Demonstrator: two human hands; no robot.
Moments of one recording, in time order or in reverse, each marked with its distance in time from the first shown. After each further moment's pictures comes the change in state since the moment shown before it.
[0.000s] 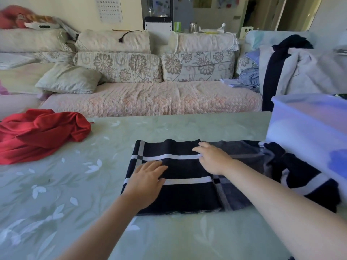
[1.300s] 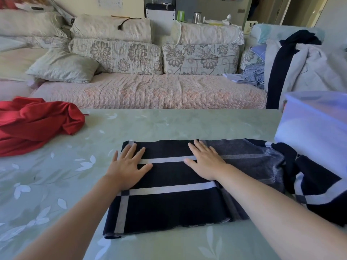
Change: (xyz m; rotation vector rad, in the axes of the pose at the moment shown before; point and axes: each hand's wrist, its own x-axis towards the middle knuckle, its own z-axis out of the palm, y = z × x) left_hand 0.045 -0.080 0.017 0.078 -0.206 -0.245; right_hand 0.039 -0.008 0.044 -0.083 -0.004 0.004
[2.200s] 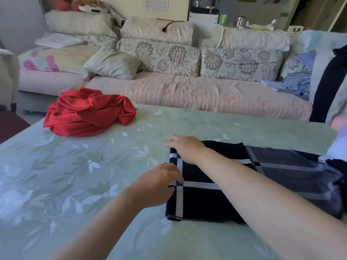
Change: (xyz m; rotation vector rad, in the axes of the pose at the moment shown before) left_hand -0.113 -0.046 -0.032 -0.323 0.085 0.370; right_hand 0.062 -0.202 -0.026 -0.201 0.052 -0.501
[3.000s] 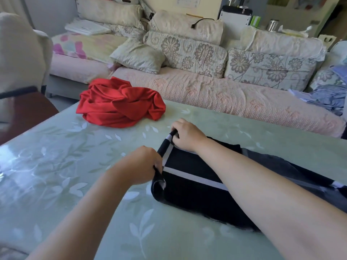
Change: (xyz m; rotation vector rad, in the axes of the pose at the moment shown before) left_hand -0.055 -0.099 -0.077 0.007 0.046 -0.390; right_hand 0.111 -0.069 -0.002 0.306 0.200 0.064
